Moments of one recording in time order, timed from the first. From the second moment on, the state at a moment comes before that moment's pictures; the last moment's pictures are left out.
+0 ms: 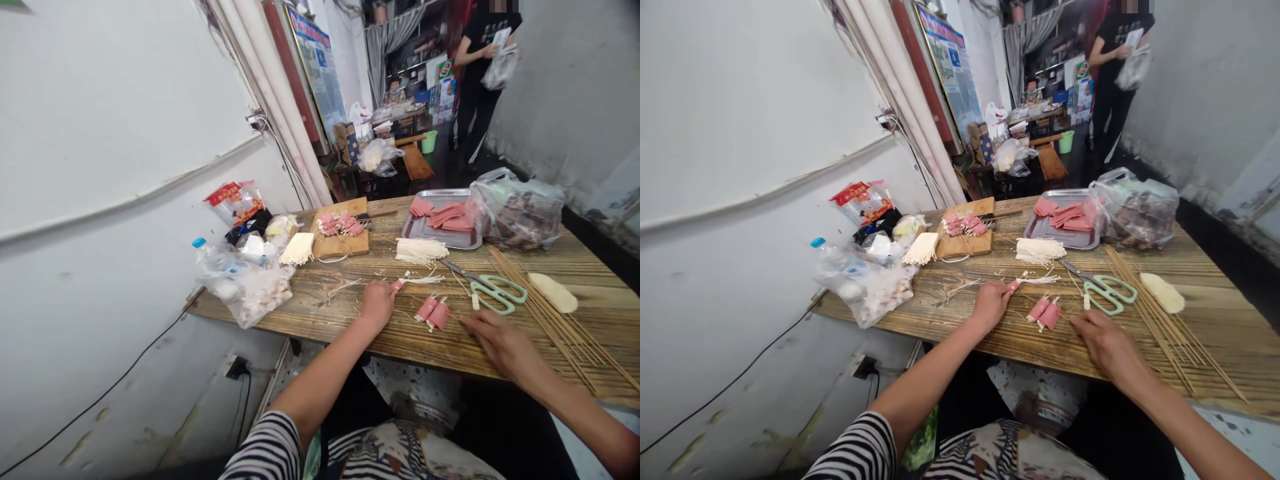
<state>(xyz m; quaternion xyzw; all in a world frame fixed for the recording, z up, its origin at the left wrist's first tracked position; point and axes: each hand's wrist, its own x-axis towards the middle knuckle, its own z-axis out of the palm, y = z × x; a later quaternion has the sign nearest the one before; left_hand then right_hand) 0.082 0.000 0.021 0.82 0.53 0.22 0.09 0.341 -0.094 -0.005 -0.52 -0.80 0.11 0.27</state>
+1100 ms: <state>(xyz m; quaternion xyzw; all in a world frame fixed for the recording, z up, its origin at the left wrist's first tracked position) 0.078 0.006 0.023 0.81 0.53 0.22 0.12 0.313 -0.084 0.005 -0.54 -0.80 0.11 0.22</state>
